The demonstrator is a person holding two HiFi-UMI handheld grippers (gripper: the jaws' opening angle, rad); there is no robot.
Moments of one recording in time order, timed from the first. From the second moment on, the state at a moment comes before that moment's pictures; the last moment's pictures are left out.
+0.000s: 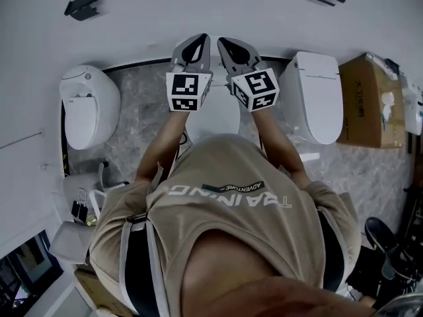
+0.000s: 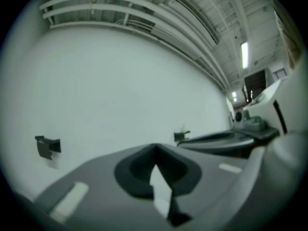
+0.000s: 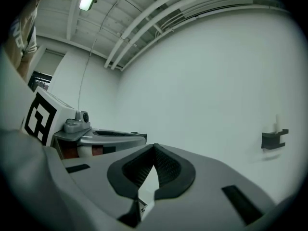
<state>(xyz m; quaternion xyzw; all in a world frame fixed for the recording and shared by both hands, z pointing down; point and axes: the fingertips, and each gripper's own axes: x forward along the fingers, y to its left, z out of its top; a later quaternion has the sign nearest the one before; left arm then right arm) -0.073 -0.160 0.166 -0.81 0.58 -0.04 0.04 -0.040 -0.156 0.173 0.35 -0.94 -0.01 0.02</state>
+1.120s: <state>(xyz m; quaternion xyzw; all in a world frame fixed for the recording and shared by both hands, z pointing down) -0.069 -0.128 0.134 -0.81 0.58 -0.02 0.09 -0.017 -0.133 0.137 0.38 -0.92 -0.06 -0.01</state>
